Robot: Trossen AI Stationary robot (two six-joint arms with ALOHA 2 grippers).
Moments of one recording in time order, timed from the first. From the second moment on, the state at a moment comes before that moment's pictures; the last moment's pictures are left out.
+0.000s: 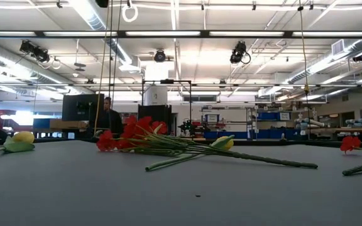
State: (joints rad) left arm 0.24 0.79 0.91 -0.10 0.18 -0.01; right arm 0.75 0.76 0.11 1.02 -0.40 0.41
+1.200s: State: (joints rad) left arm 0.24 0.79 0.91 -0.10 0.18 -0.01; right arm 0.21 0.95 0.67 0.26 0.35 0.18
